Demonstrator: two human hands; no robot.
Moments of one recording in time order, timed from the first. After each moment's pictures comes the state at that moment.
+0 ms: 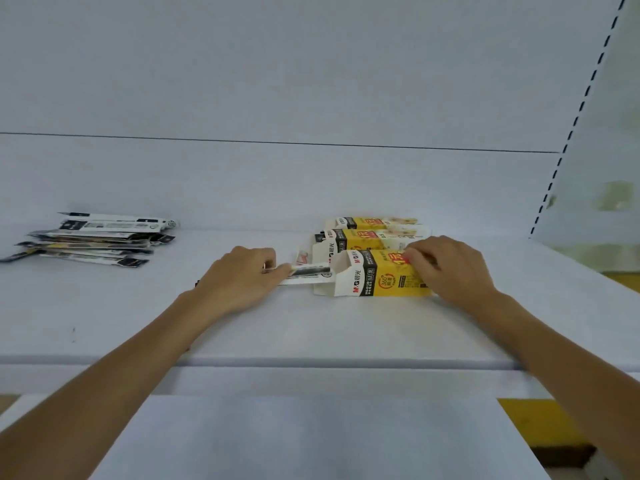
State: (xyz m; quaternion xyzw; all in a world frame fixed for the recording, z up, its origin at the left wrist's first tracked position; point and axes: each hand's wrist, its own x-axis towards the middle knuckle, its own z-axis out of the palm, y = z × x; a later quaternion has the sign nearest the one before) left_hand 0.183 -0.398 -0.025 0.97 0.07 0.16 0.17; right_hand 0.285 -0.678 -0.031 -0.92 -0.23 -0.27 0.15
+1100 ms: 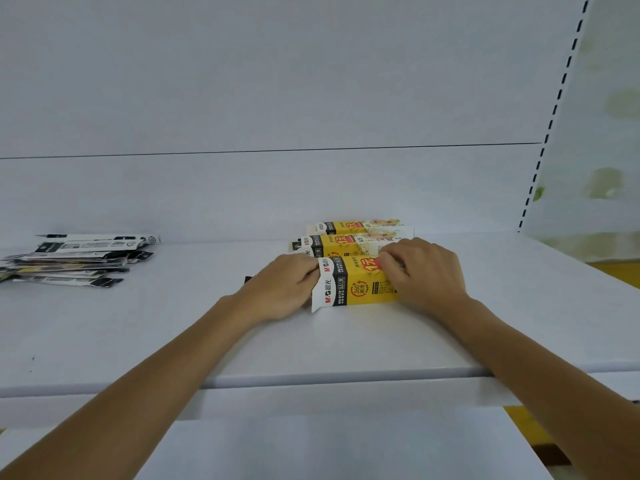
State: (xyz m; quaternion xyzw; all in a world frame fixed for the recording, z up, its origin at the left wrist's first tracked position) left_hand 0.216 -0.468 -0.022 0.97 -0.11 0.12 0.18; right_hand 0.287 -0.674 -0.038 -0.91 -0.23 -0.31 0.13
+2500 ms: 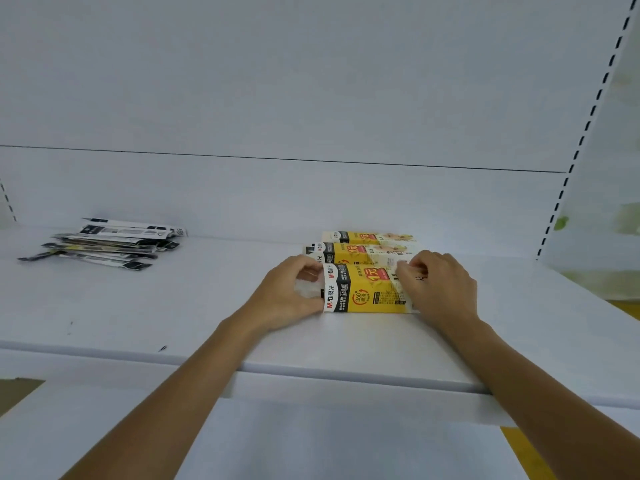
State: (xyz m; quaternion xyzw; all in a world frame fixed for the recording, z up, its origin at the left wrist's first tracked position) left_hand 0.197 -0.471 -0.039 0.89 -0.02 0.20 0.41; right_hand 0.287 -0.683 -0.036 -0.90 -0.17 -0.30 0.26
